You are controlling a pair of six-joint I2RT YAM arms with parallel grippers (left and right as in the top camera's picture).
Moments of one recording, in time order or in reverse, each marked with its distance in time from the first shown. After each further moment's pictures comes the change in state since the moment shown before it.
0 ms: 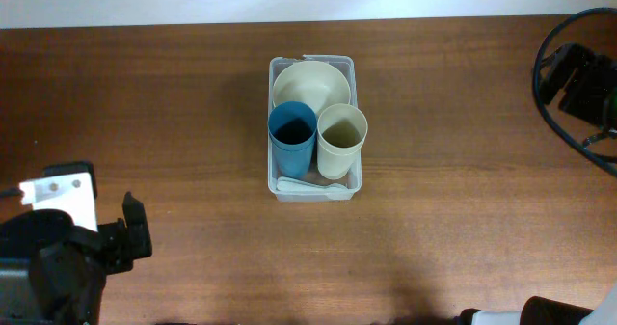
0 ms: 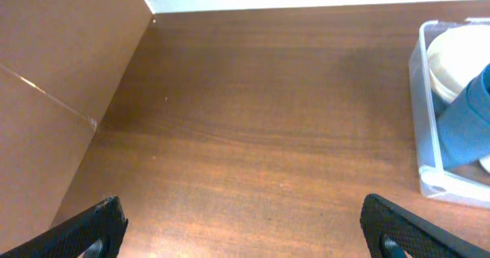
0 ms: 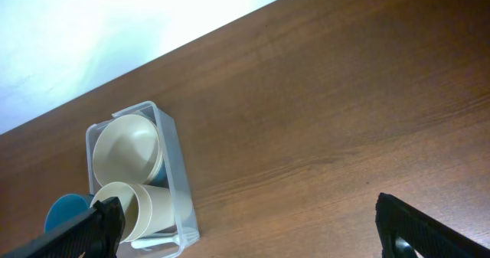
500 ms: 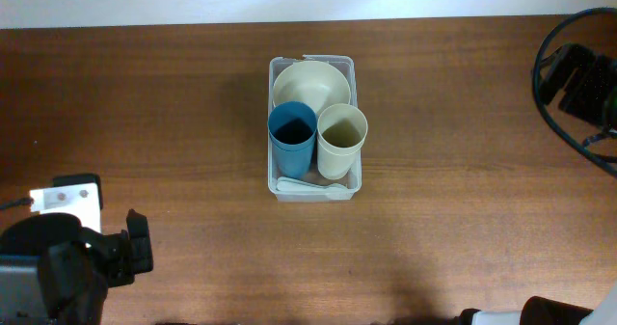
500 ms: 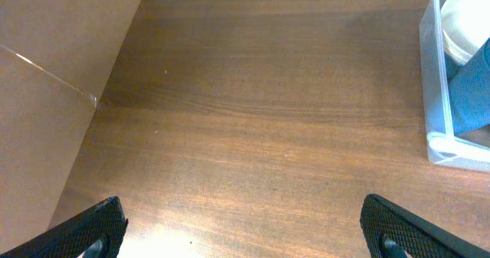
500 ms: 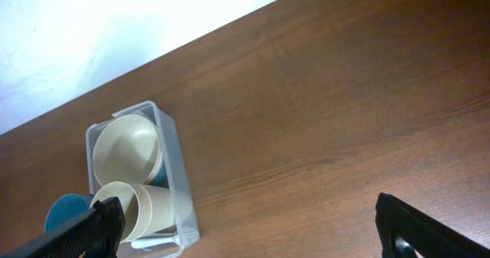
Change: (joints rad) left arm 0.000 0.000 0.000 -0.093 0.000 -0.003; right arm 0.000 0.000 0.000 0.000 0.000 0.000
